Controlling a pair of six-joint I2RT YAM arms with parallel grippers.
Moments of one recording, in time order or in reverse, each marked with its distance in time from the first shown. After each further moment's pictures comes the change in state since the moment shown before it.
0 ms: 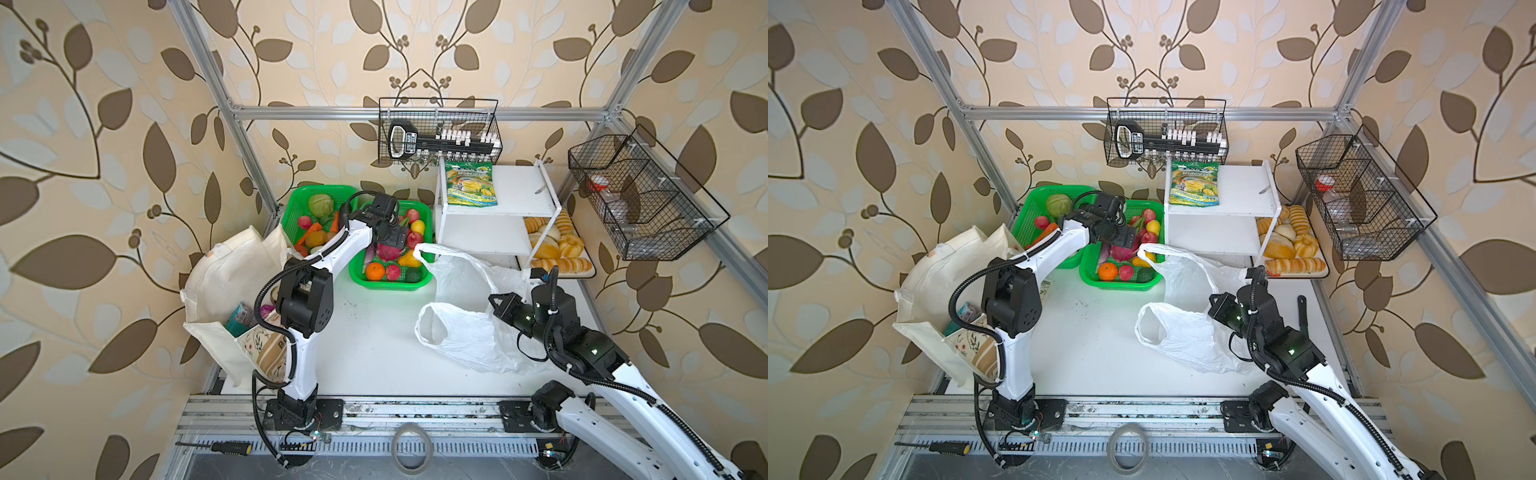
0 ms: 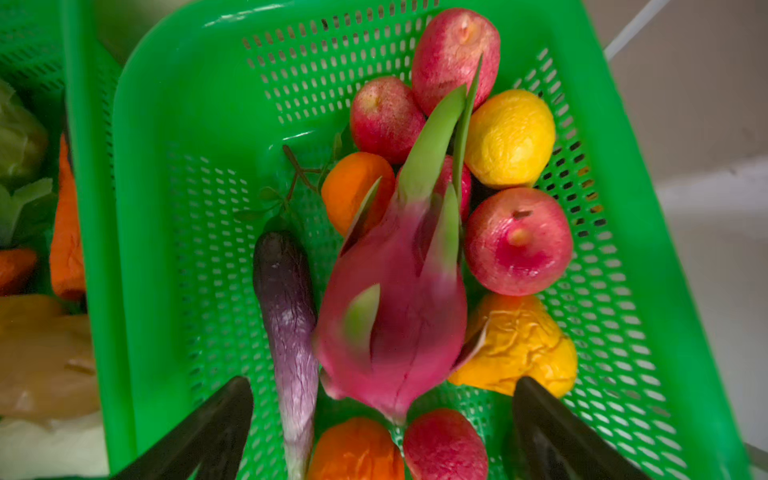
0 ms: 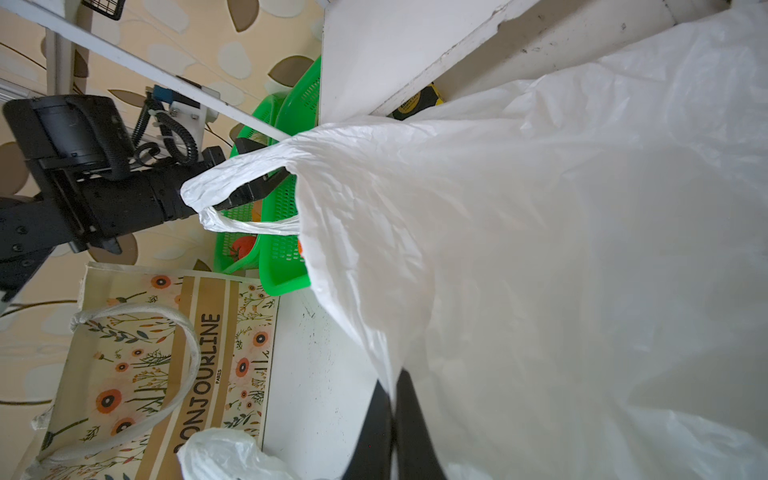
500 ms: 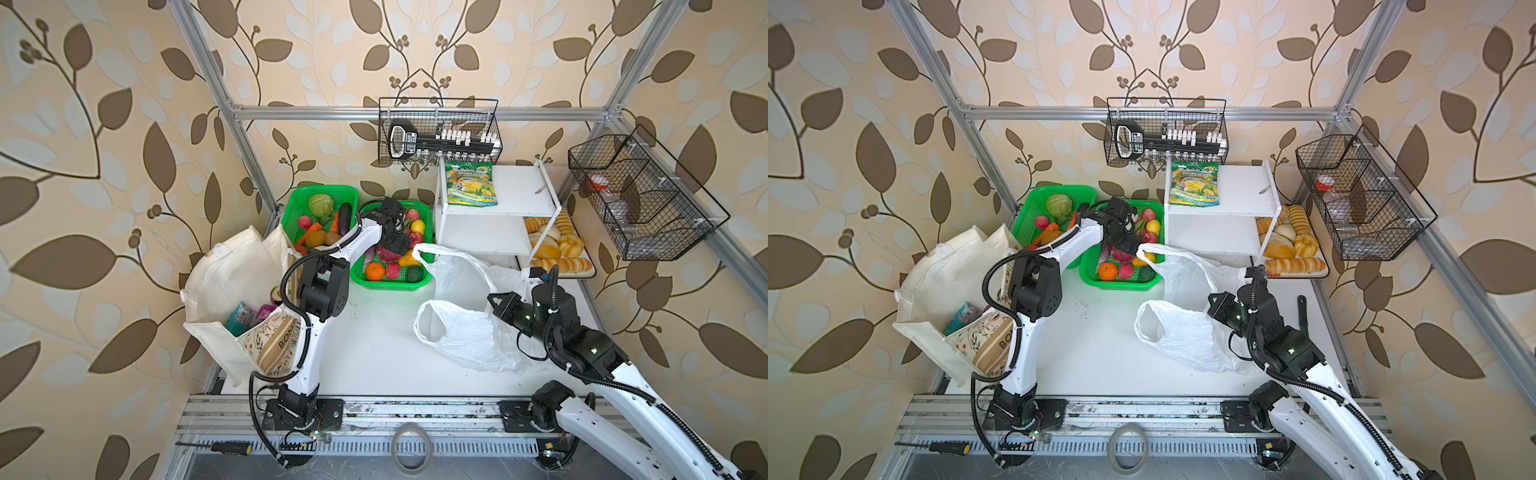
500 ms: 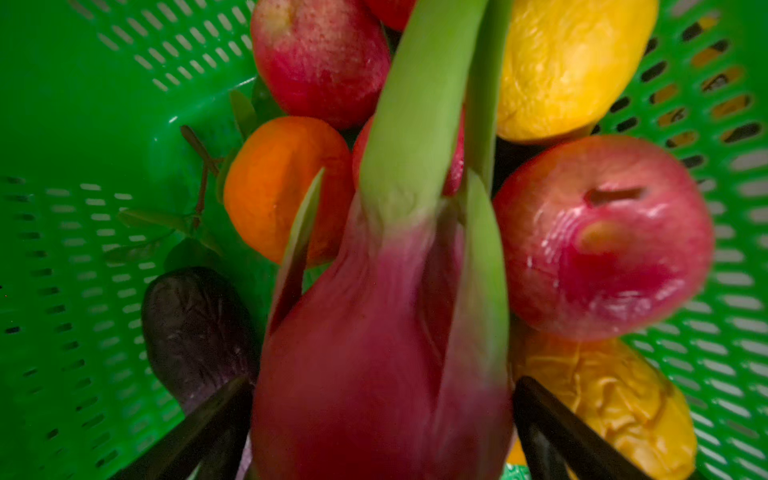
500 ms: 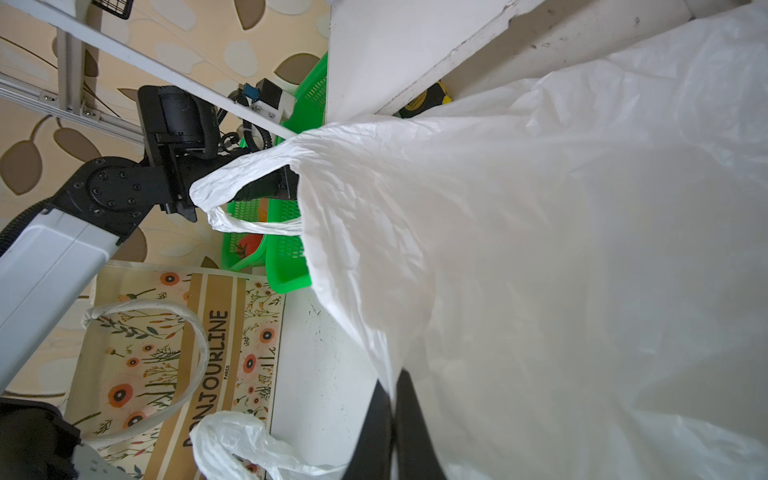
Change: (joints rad) left arm 0.005 0.215 0.182 -0.089 0.051 0.105; right arm -0.007 0.003 0.000 0.013 -0.026 0.001
